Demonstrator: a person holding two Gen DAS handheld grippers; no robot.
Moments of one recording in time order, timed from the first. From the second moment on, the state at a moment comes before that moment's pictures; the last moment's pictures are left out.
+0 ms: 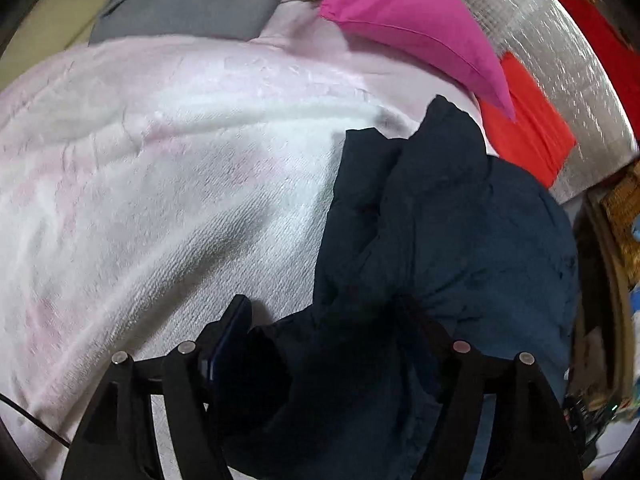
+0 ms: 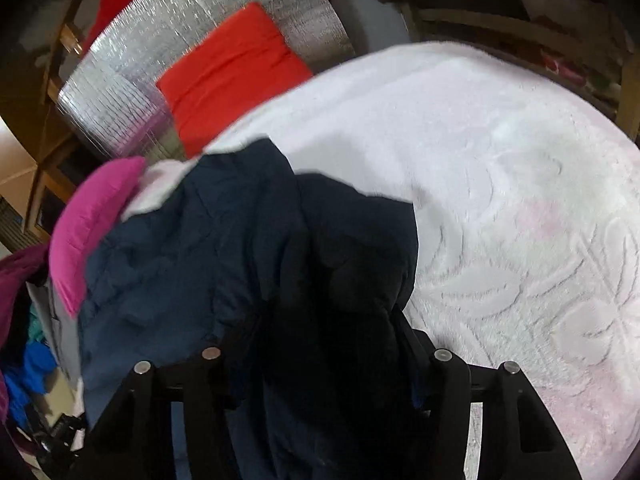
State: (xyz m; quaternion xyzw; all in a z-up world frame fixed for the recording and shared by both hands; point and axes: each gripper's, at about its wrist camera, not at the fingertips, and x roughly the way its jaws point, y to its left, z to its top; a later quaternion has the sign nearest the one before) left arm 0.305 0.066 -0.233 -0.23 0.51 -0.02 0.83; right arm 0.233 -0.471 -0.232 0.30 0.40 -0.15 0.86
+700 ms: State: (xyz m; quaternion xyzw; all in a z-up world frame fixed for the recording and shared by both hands) left arm 0.195 0.064 -0.225 -0.34 0.52 -0.07 0.78; right arm 0.107 -0.428 -0.219 0.49 0.33 0.03 0.81
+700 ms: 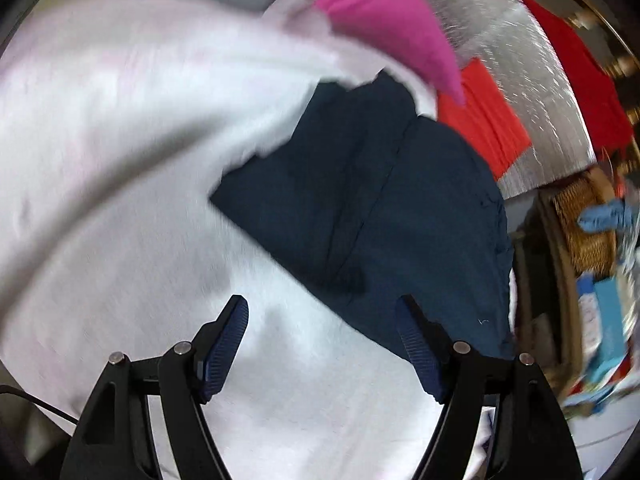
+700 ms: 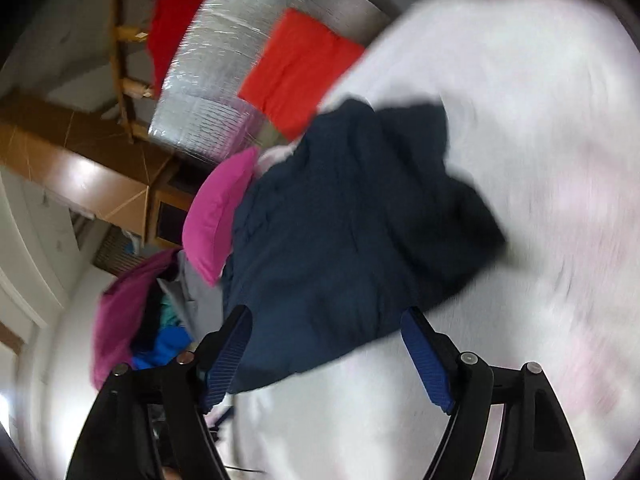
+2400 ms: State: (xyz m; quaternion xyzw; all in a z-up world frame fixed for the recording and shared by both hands) left arm 0.193 0.064 -0.233 -0.38 0.44 -0.06 0.81; right arm 0.085 -0.405 -0.236 0.39 0.32 -0.05 0.86
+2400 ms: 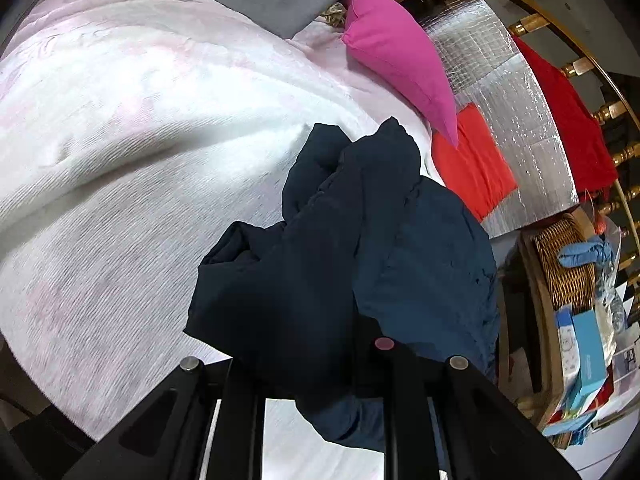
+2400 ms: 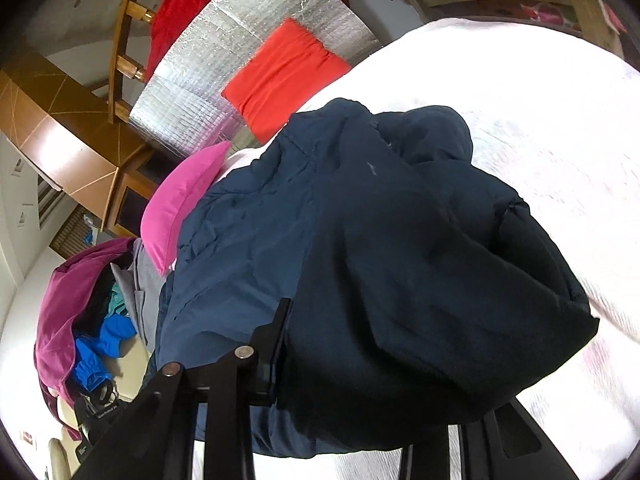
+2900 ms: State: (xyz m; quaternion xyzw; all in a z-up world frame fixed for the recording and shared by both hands) left arm 0.177 0.106 -0.223 -0.38 0.47 -0.08 0.79; right arm 0.042 -0.432 -0.236 0.44 0.40 -0.02 0.80
